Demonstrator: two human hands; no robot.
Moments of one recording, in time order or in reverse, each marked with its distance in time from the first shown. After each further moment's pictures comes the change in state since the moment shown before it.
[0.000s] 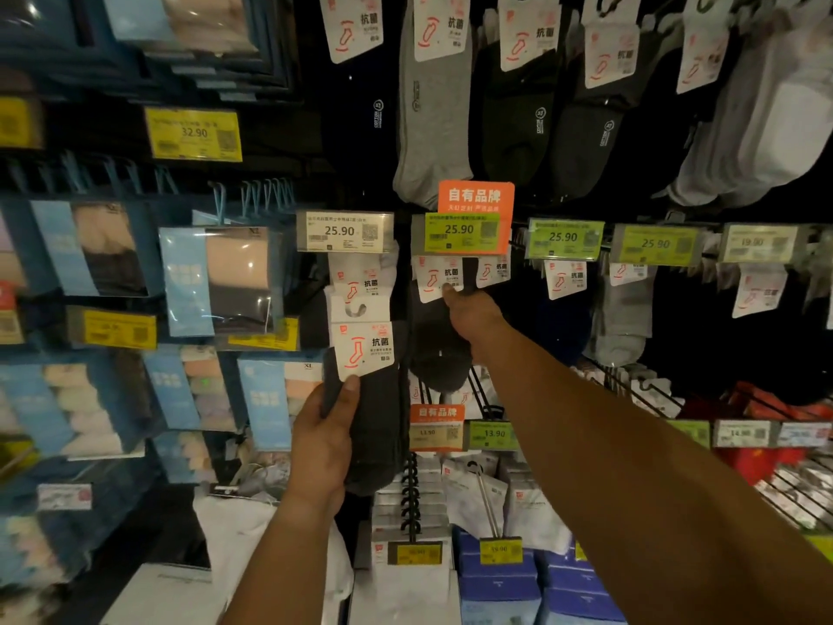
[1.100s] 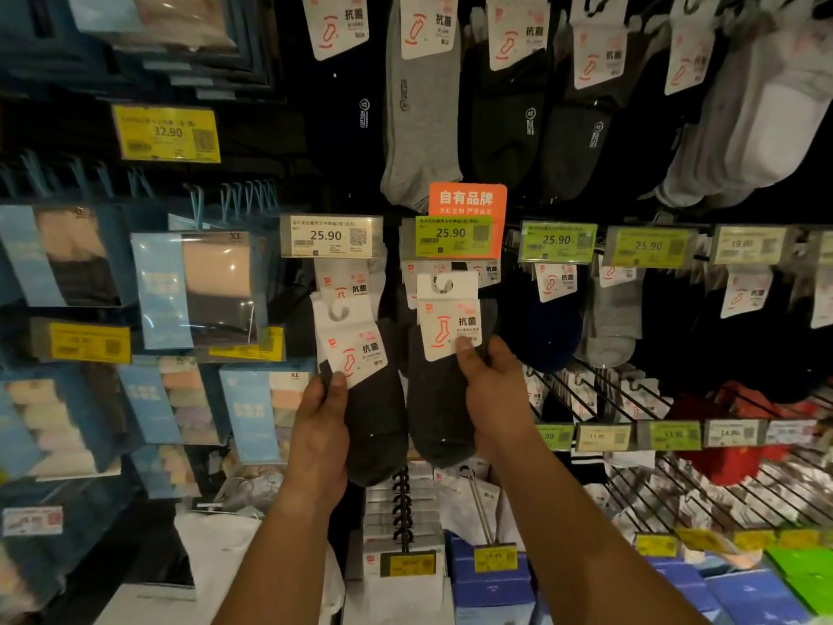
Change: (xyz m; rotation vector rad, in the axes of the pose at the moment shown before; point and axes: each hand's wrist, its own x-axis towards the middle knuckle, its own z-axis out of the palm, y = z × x) left_hand 0.029 -0.005 0.013 -0.082 0.001 -0.071; right_hand -0.101 0.047 -0.011 0.502 0.051 -0.165
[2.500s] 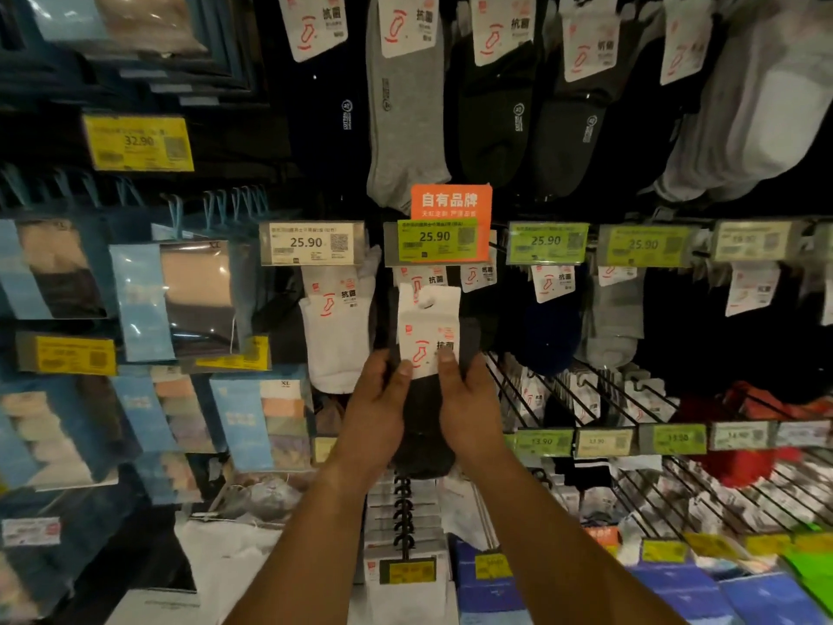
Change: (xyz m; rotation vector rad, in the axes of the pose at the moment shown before) left_hand 0.003 -0.010 0.054 0.311 -0.274 0.187; right_hand 0.007 0.025 0.004 -0.111 -0.054 -0.143
